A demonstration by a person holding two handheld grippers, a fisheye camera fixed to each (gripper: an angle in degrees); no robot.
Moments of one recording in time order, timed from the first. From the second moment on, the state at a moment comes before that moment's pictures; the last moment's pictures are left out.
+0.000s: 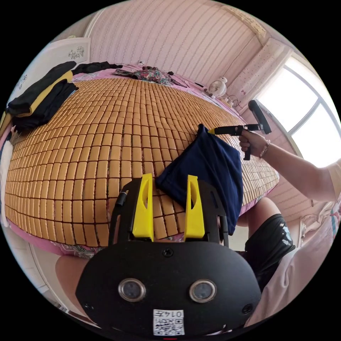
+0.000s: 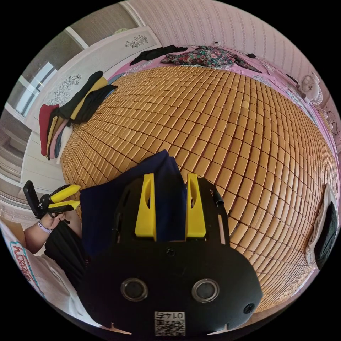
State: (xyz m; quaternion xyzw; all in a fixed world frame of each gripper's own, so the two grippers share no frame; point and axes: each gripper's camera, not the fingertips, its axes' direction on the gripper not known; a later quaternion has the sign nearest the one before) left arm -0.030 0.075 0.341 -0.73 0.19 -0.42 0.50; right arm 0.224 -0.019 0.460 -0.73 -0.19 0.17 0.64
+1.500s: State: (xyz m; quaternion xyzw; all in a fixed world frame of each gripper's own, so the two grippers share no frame) left arm -0.332 0.017 0.339 -0.68 -0.13 -0.32 0.65; right arm -0.059 -0.172 0.700 -0.59 -0.37 0.09 0.71
